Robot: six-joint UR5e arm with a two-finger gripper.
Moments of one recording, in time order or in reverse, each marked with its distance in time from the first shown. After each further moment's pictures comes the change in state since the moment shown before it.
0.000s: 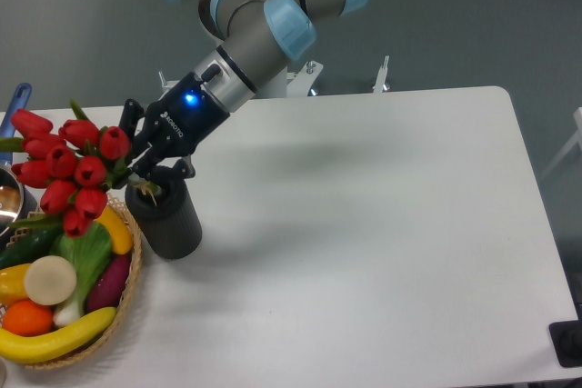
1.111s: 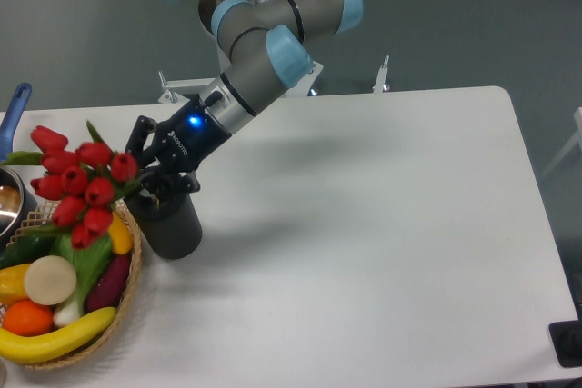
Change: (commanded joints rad) arm 0.006 -0.055 -0.055 -0.002 0.006 0.115
